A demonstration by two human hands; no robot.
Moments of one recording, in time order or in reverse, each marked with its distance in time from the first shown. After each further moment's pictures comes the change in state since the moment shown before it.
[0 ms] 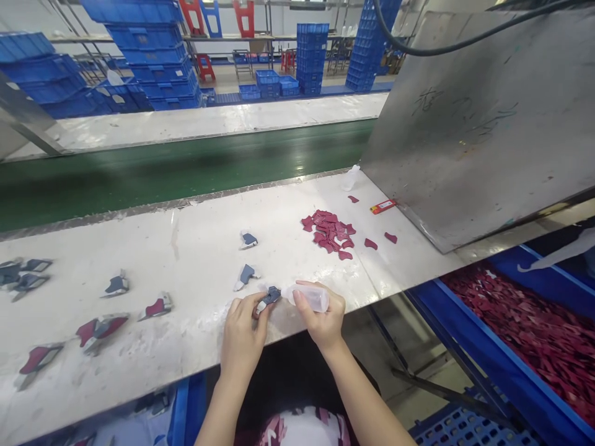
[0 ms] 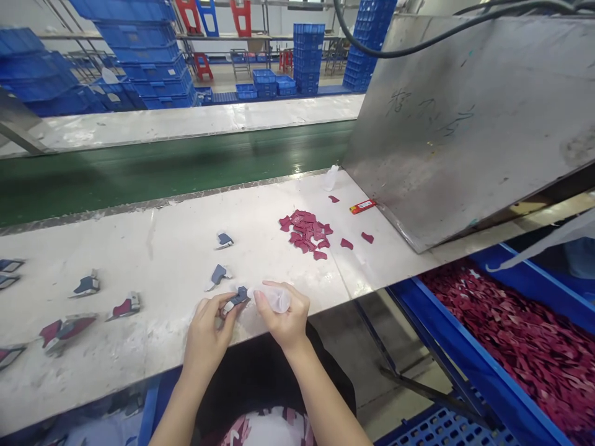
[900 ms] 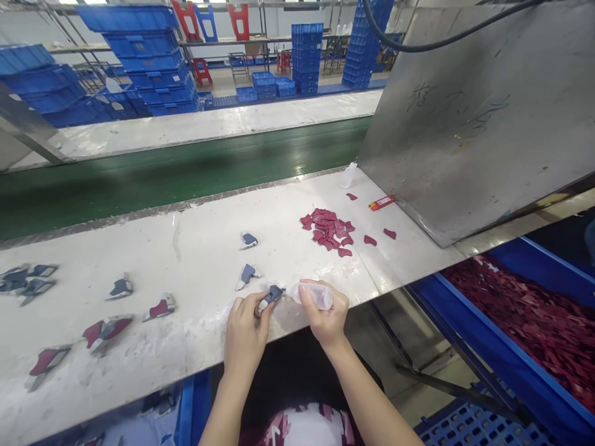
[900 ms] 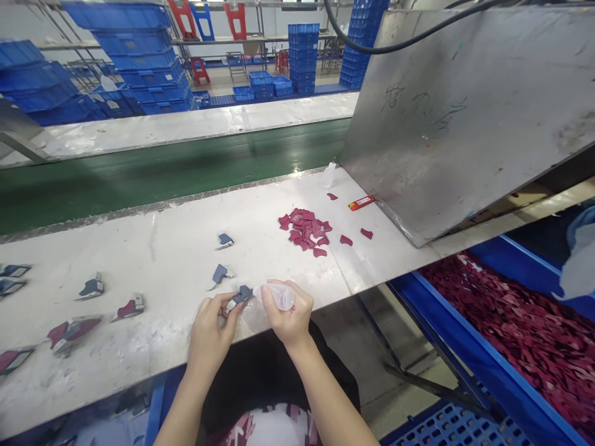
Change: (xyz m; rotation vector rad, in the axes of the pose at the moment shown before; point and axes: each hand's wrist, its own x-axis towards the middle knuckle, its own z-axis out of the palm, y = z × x) left_hand -0.001 0.000 0.000 0.020 0.002 -0.018; right_hand -0.003 0.001 -0.002 -0.049 0.058 -0.033
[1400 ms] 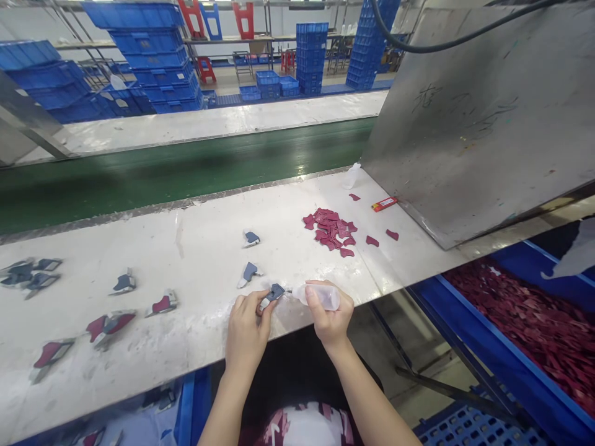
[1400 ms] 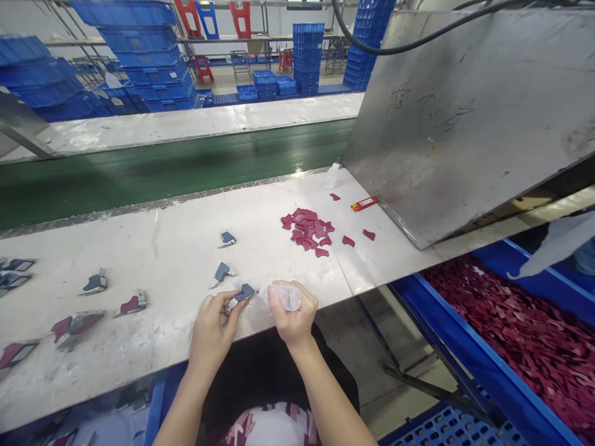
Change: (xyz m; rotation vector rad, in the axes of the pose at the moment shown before) left_hand 0.000 0.000 0.001 -0.002 0.003 -0.007; right_hand -0.006 0.006 -0.002 0.050 0.033 0.029
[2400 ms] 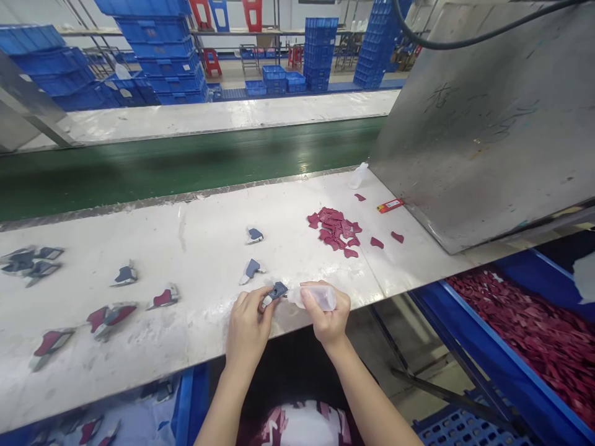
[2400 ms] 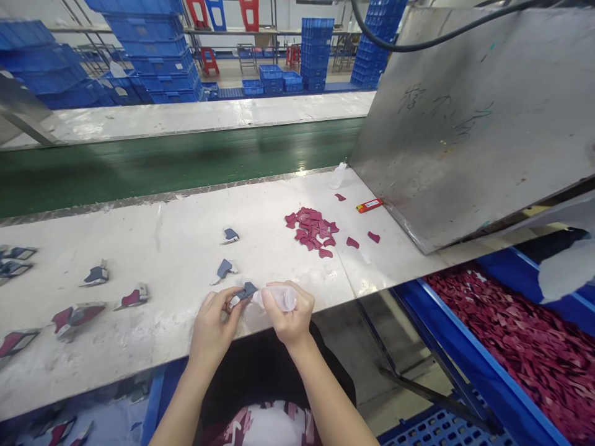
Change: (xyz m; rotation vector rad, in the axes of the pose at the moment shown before) left_hand -0.001 -0.001 0.002 -0.049 0.009 0.002; right_hand 0.003 -0.007 0.002 0.069 -0.124 0.012
